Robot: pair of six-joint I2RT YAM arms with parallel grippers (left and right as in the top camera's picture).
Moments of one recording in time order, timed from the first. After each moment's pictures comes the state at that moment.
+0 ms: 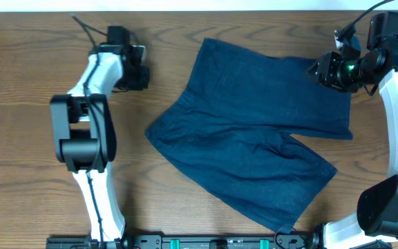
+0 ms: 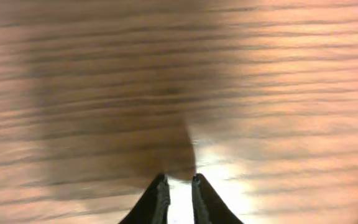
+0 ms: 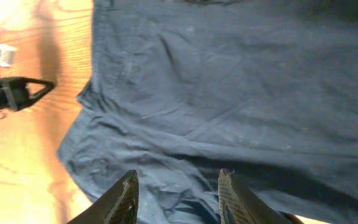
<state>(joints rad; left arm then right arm) 0.00 2.24 1.69 -0.76 0.23 0.09 -0.14 1.72 1.64 -1.12 -0.49 0.13</state>
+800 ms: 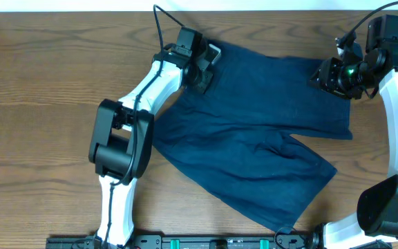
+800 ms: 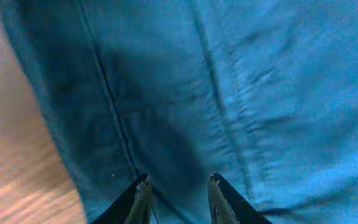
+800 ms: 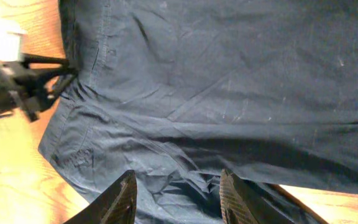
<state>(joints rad) -0.37 2.24 1.68 -0.60 0.25 0.20 -0.14 1.71 1.64 -1.20 -0.42 0.15</state>
